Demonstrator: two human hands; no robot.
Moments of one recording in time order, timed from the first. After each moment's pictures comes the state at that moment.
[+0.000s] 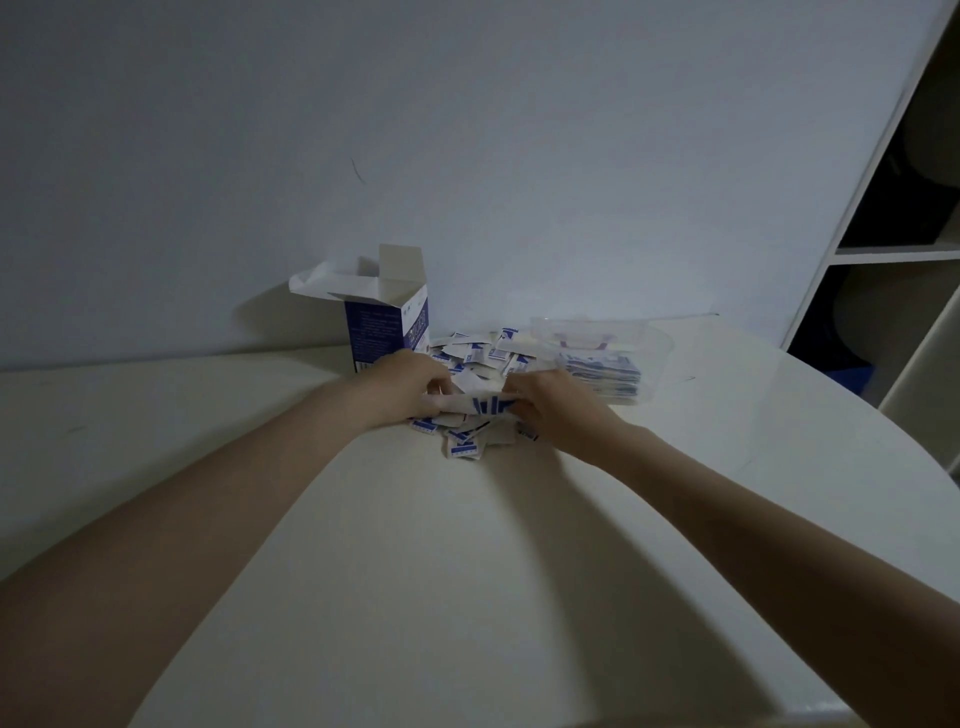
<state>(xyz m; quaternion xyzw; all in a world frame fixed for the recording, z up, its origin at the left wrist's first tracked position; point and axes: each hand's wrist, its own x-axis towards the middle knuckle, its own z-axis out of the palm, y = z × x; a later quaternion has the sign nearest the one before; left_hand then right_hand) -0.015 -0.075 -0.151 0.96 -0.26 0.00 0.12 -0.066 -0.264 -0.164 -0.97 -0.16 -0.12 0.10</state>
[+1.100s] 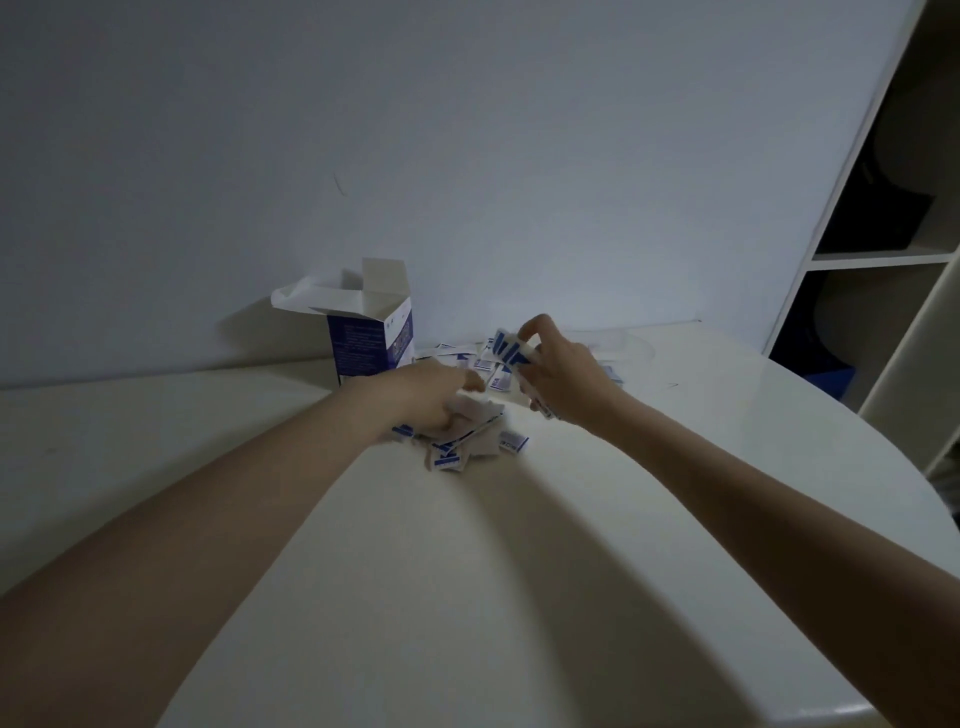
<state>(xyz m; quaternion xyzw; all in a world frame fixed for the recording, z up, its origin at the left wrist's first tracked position) -0.009 -0.108 -0.140 0.95 -0.32 -0.06 0.01 -0.070 -0.274 -0.129 -0.93 -0.06 -0.13 0.34</state>
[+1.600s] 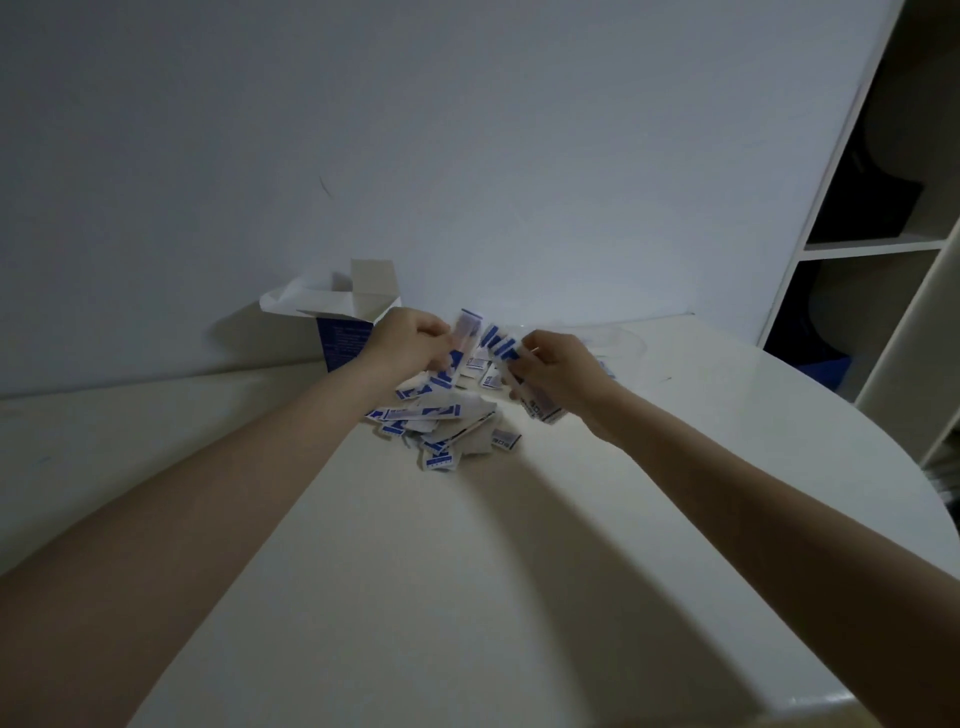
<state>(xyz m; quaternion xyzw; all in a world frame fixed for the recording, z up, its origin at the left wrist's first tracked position) -0.023 -0.115 -0.114 0.85 -0.14 0.03 0.51 -0.070 -0.283 -0.133 -0.85 -0.02 -0.09 0.51</state>
